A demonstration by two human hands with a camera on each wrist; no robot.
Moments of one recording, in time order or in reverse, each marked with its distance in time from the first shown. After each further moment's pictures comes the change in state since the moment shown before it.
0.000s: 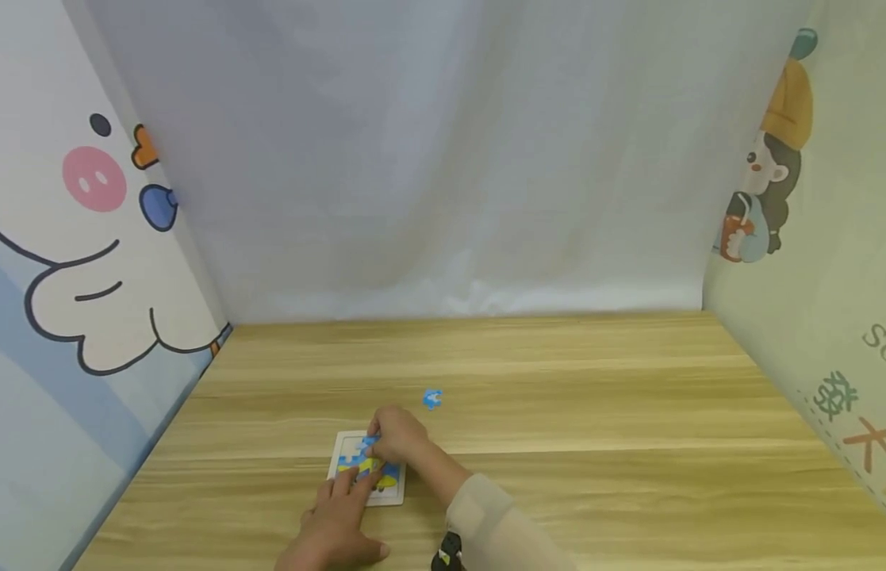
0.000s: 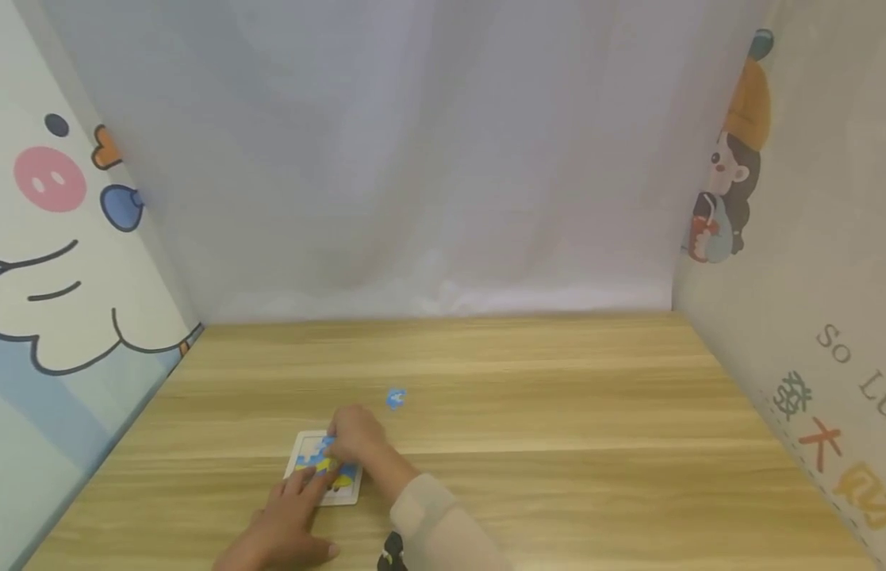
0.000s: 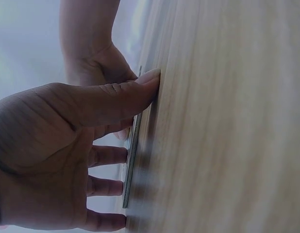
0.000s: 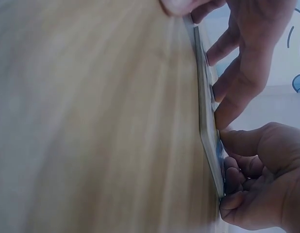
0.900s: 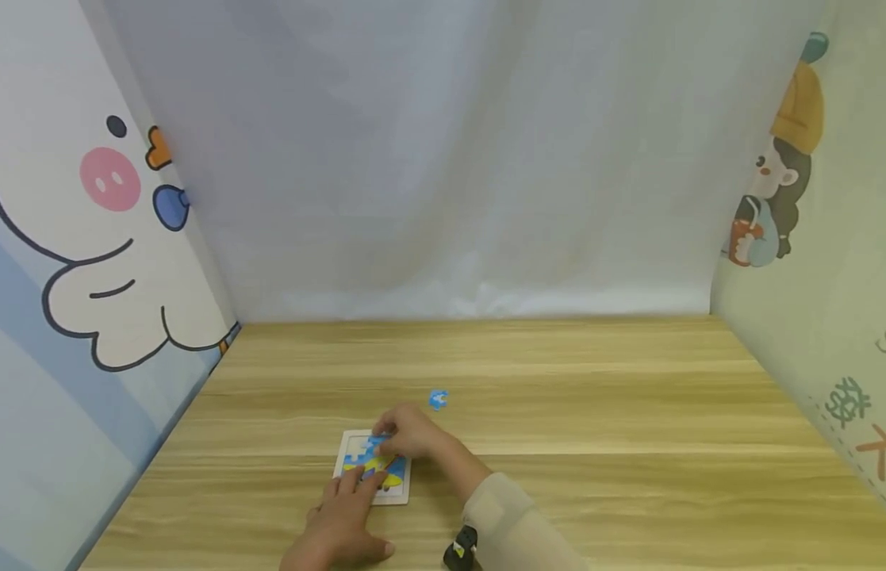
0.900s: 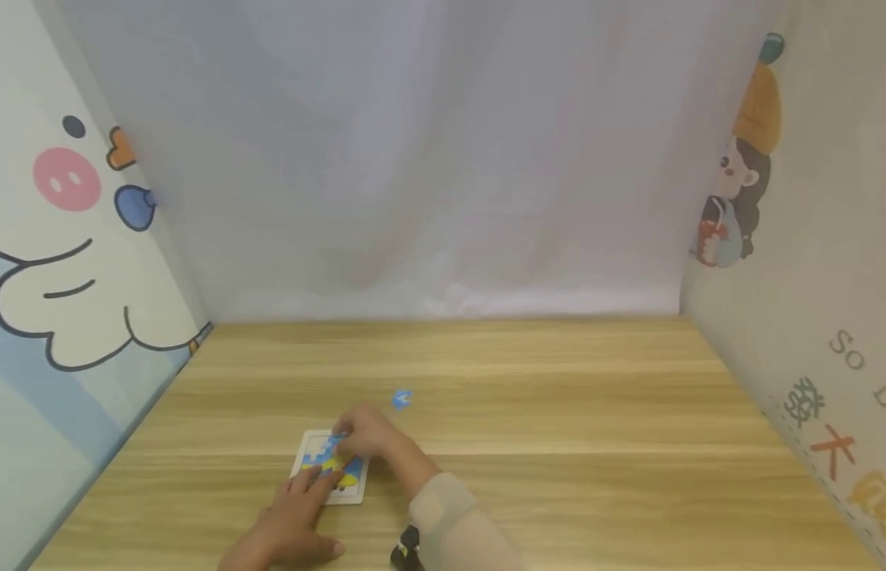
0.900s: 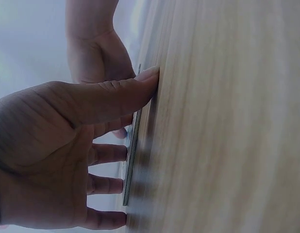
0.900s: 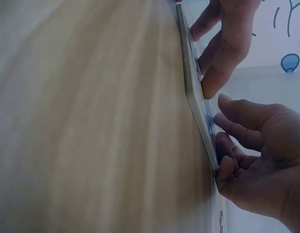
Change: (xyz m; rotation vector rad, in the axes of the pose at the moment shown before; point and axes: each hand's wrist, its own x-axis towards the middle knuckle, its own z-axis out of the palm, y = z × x) left_hand -0.001 -0.002 -0.001 -0.002 0.000 0.013; right_hand 0.005 0.018 -0.013 0.154 -0.124 -0.185
